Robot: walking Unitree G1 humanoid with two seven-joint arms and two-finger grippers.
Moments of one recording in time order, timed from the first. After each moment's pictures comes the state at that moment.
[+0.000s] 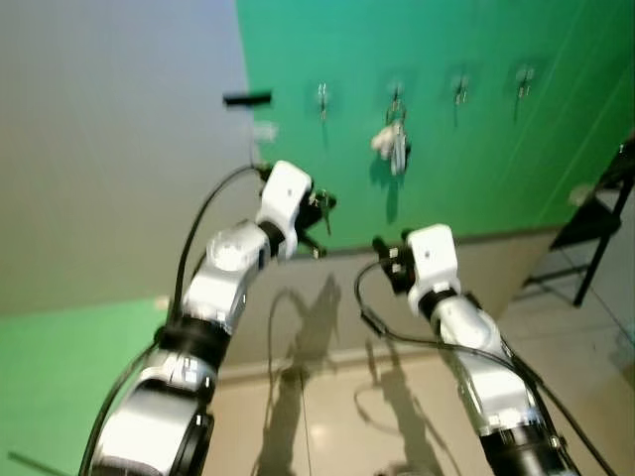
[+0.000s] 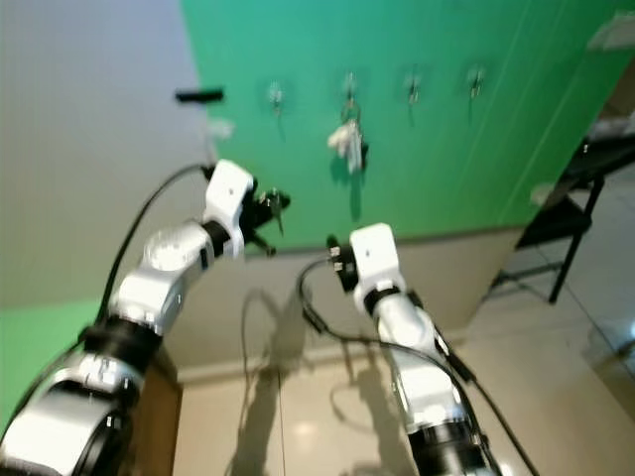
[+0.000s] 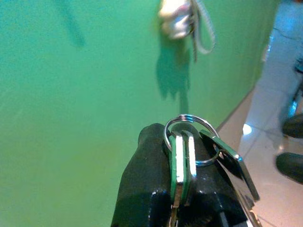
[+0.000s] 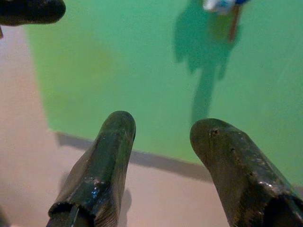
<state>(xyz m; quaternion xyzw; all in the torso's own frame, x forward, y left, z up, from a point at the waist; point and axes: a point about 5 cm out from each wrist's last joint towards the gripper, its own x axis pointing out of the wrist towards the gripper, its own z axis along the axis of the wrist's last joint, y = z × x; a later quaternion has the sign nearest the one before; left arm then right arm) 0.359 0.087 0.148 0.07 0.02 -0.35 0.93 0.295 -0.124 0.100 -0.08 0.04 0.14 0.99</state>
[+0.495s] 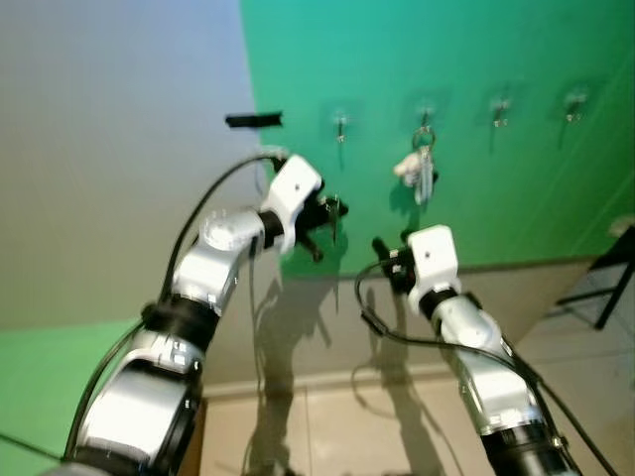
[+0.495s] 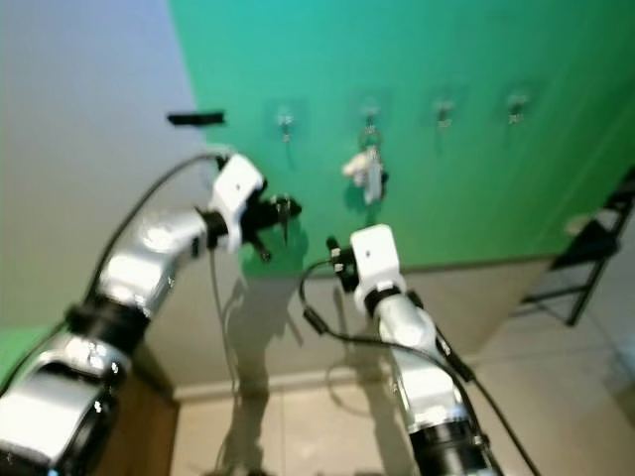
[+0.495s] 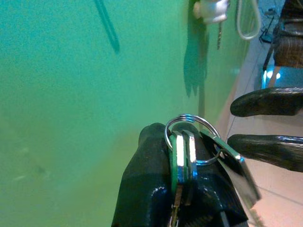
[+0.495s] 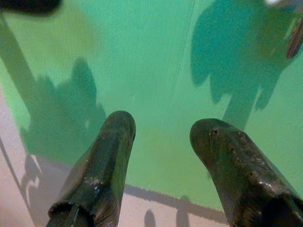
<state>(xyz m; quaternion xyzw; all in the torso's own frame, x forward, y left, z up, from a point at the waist) 0.361 0.087 0.167 0.11 0.05 -0.46 0.88 0.294 -0.127 0.099 -0.08 0.04 0.14 0.99</state>
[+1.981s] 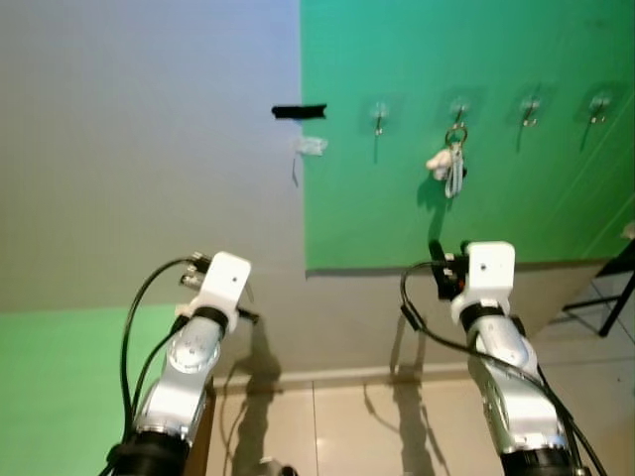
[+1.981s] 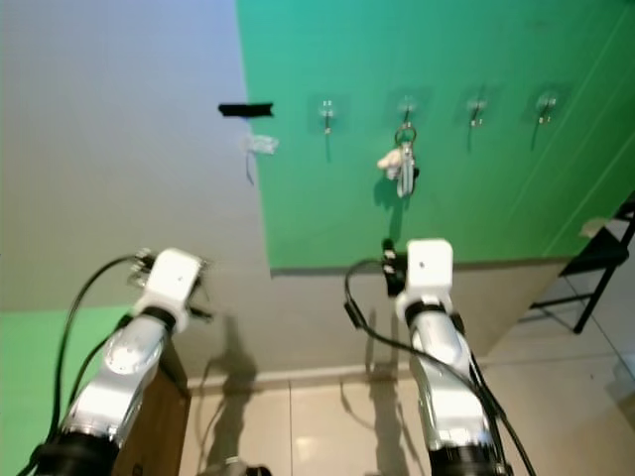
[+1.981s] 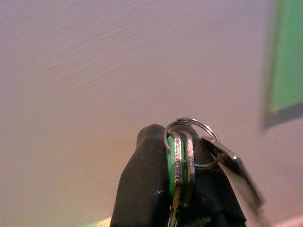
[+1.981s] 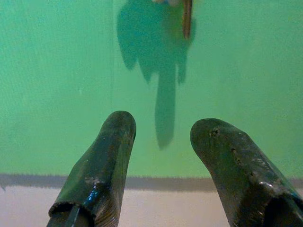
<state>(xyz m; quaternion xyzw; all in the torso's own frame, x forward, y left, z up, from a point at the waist) 0.287 0.164 0.061 0.17 0.10 -0.05 0.98 0.277 -0.172 0.085 -0.03 0.04 -0.01 1.00</state>
